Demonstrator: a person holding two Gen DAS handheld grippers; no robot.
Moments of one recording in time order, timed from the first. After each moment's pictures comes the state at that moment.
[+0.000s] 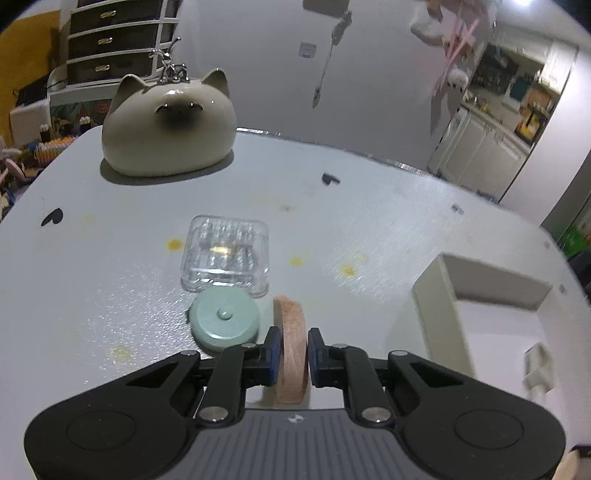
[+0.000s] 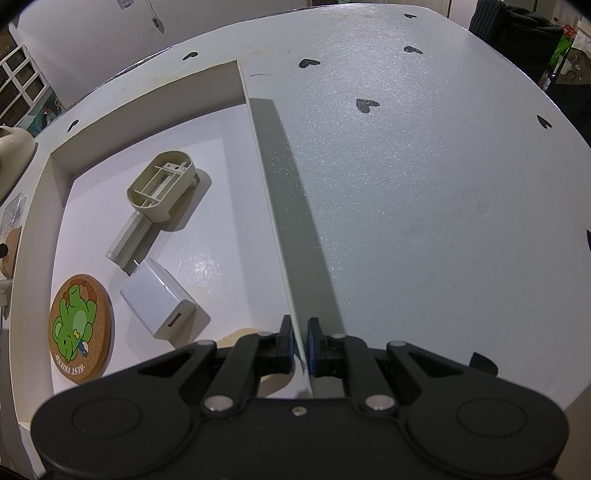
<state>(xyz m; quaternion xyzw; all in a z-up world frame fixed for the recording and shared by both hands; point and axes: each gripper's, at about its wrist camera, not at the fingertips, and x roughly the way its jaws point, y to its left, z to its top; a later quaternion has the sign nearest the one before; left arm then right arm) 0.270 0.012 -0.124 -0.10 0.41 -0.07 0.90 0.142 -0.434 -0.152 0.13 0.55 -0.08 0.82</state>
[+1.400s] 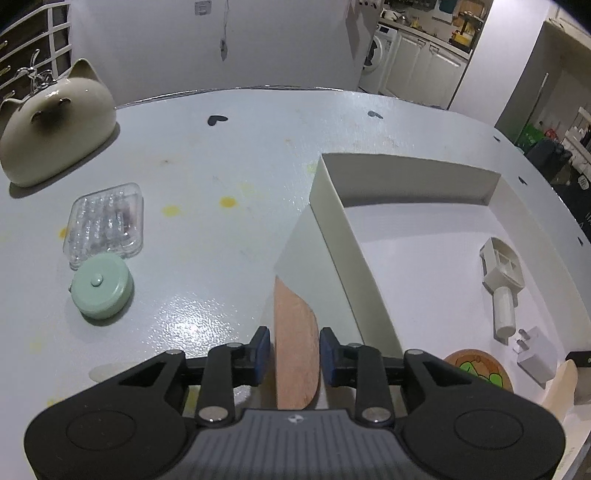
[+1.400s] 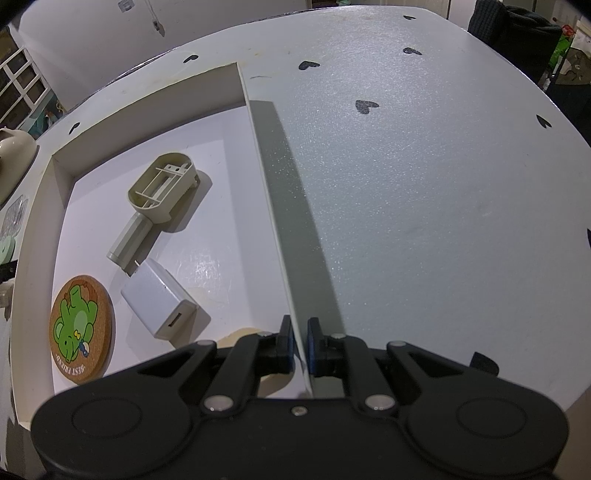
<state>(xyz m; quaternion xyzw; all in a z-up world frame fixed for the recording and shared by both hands) 0.253 -0.075 -0.145 0.02 0.48 -0.17 0.86 0.141 -0.433 -0.151 0.13 0.54 -0.08 0.83</state>
